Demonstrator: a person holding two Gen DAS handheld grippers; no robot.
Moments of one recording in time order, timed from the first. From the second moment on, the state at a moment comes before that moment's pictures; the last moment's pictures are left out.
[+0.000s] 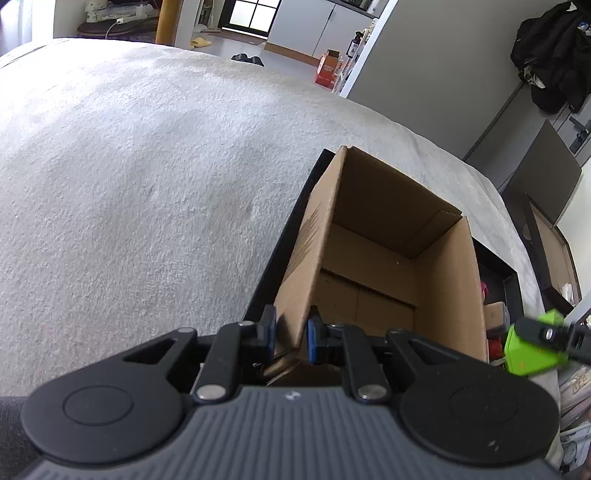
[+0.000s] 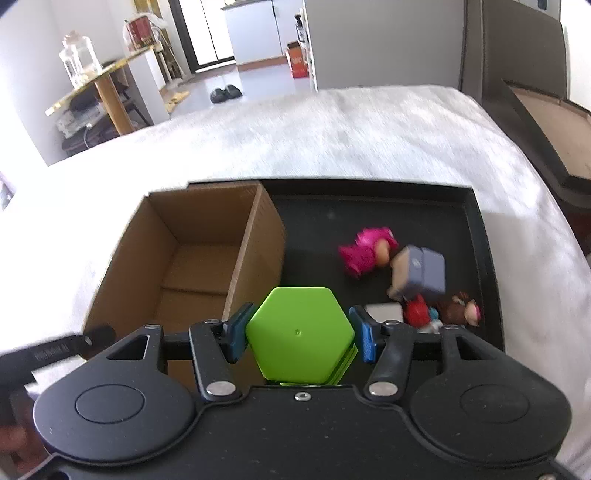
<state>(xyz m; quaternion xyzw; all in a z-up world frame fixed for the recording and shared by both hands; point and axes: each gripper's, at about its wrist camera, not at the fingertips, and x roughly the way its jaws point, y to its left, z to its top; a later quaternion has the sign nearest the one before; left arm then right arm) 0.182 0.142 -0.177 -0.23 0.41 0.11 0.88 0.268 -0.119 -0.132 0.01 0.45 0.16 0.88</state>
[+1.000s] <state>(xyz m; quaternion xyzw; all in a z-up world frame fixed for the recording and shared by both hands) 0.183 0.139 -0.177 -0.22 0.41 0.10 0.88 0.302 -0.049 -0.131 0.03 0.42 0.28 0.86</state>
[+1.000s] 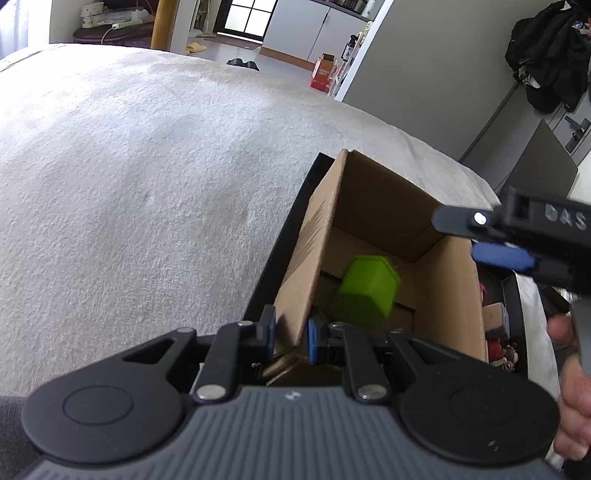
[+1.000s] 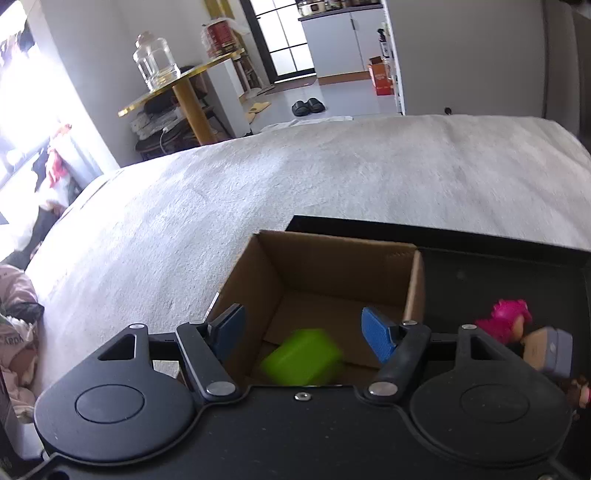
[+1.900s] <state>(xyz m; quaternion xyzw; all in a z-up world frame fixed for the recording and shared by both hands) 0.184 0.092 -0.147 -0.12 0.41 0.18 0.89 0.271 -0.184 -0.154 0.13 0.44 0.21 0.86</state>
